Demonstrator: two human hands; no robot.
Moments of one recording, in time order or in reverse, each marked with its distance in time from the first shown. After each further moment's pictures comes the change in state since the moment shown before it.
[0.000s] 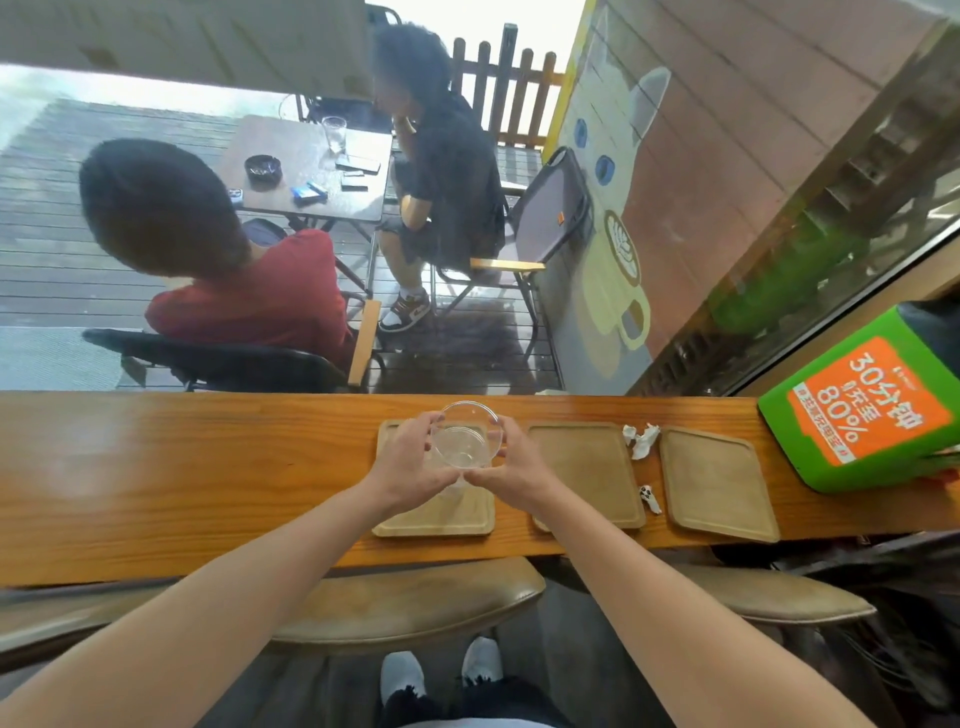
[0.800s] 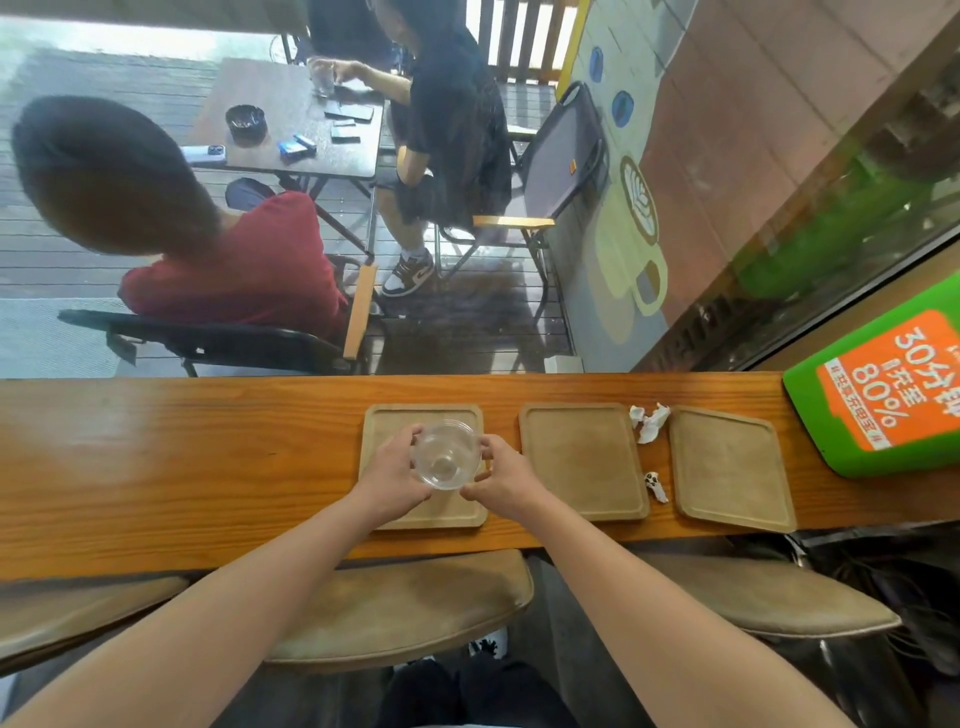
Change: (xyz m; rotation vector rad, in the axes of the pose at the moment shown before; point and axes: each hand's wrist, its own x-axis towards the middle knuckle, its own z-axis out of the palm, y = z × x) left_hand 0.018 -0.027 0.033 0.044 -0.087 -0.214; right_hand 0.031 0.051 0.008 0.013 -0.180 0.161
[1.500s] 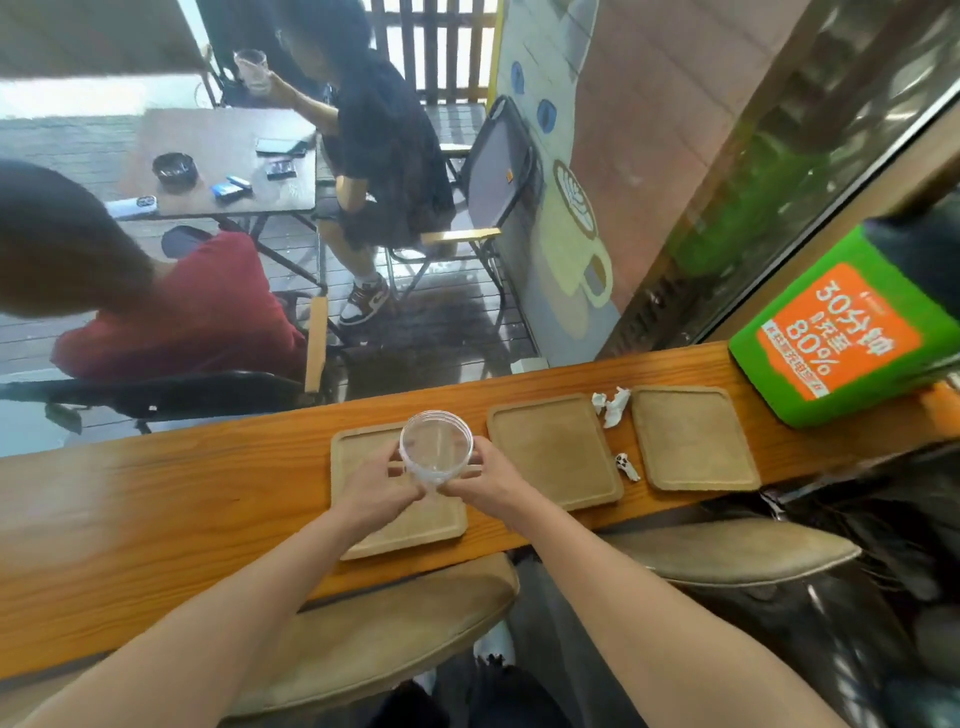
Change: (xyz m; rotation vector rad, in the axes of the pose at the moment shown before) left_hand 0.010 0.010 0.006 -0.178 -0.095 0.024; right_hand -0.016 0.006 -0.011 0.306 0.055 -0.007
